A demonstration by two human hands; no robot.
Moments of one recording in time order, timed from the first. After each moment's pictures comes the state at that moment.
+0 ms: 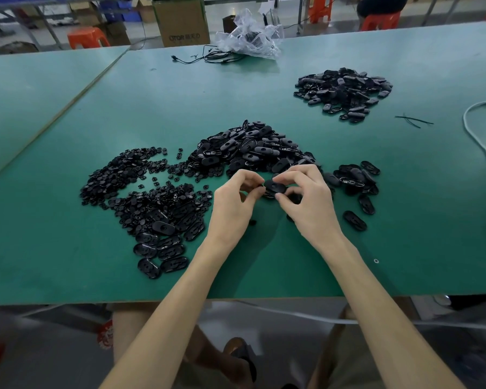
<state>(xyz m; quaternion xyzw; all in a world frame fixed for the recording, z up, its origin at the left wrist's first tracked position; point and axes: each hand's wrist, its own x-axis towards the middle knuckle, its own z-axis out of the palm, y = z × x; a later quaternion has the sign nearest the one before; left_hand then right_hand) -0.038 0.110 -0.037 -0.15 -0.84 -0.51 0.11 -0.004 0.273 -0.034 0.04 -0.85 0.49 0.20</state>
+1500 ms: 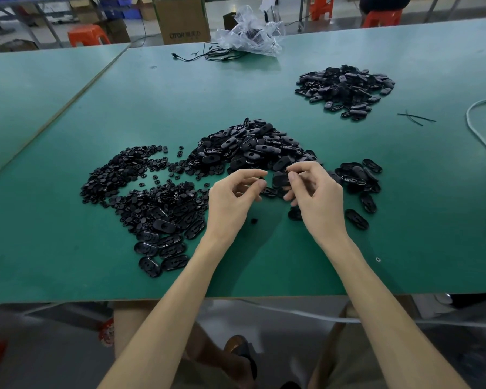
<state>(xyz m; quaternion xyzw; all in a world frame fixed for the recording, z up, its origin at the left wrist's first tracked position) -0.036 0.106 -0.033 -0.13 -0.78 -0.61 0.08 -0.006 0.274 -0.036 -0.03 -0.79 0.57 0.24</state>
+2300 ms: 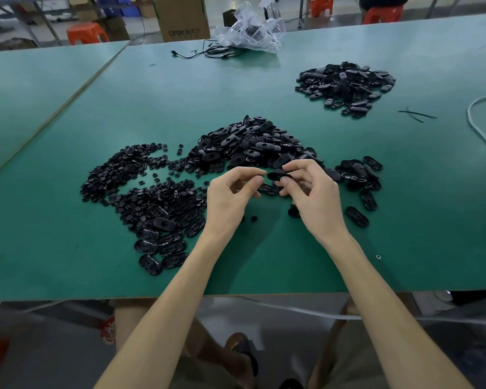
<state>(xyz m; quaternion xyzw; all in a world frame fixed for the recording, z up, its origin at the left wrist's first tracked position) -0.038 0.103 -0.036 -0.14 -0.76 -0.64 0.07 -0.006 0.276 -0.038 0.01 -0.79 0.59 0.20</state>
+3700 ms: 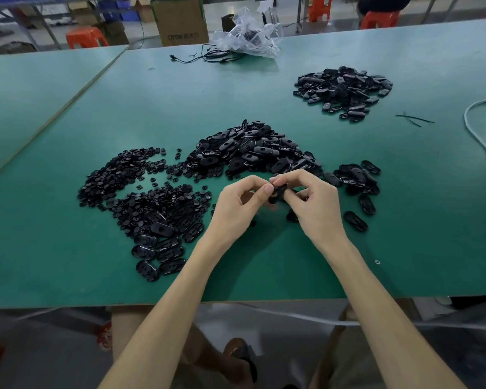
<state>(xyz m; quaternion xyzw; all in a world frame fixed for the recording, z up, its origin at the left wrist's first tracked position) -0.038 0.106 -0.036 -0.21 -0.77 -0.60 0.00 -0.005 0.275 -0.036 0.03 -0.81 0.56 0.20</state>
